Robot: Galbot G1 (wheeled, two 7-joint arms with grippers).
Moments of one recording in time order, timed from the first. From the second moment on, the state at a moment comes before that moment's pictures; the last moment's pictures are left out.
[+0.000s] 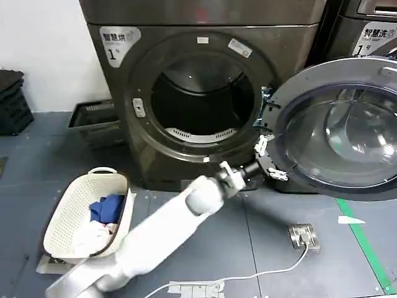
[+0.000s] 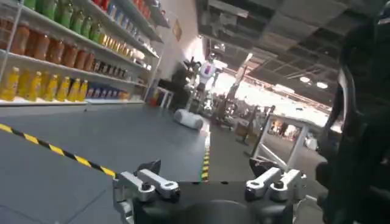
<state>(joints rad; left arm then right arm) 0.47 -1.35 0.37 -1.59 -0.05 -0.07 0.17 -1.93 1.52 1.88 1.82 0.55 -0.11 0.26</state>
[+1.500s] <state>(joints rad) 1.11 -0.71 -0.54 -2.07 -1.58 0.74 -0.82 -1.93 1.52 1.84 1.79 0.54 -0.10 0.26</state>
